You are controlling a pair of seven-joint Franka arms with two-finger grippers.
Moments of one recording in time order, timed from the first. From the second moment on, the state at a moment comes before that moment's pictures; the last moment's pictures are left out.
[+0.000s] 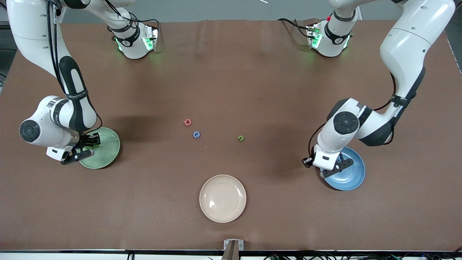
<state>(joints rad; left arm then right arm) 0.33 0.70 -0.70 -1.76 0.69 2.34 -1.09 0.15 0.54 -0.35 -1.98 0.18 2.32 -0.66</state>
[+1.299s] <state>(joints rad) 0.54 0.71 -0.72 -1.79 0.69 2.28 -0.83 0.19 0.43 -0.33 -1.81 0.18 1.92 -0.51</state>
